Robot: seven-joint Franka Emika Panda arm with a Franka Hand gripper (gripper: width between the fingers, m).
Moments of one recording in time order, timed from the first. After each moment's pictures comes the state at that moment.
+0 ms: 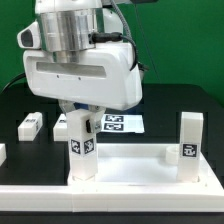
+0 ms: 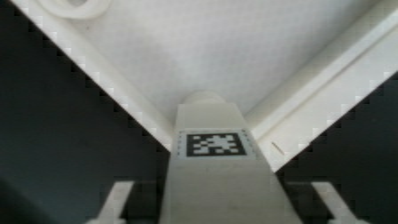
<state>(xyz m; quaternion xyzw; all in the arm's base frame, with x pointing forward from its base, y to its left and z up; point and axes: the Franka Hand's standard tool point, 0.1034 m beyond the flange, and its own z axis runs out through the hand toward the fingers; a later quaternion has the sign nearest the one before) 0.626 -0.049 0.106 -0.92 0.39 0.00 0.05</state>
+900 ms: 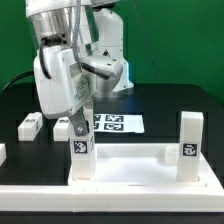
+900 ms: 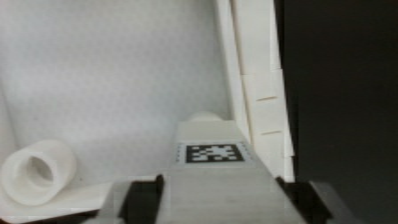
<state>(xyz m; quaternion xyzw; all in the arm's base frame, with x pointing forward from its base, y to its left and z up) 0.631 -0.047 0.107 -0.64 0.76 0.04 0.10</state>
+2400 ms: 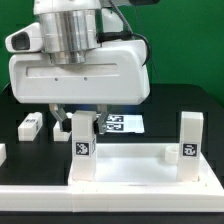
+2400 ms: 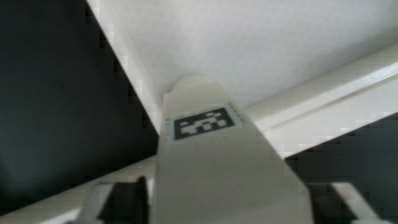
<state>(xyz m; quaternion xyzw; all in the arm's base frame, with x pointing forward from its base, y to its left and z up) 0.633 -0.050 0.105 -0.98 0.20 -0.02 0.05</state>
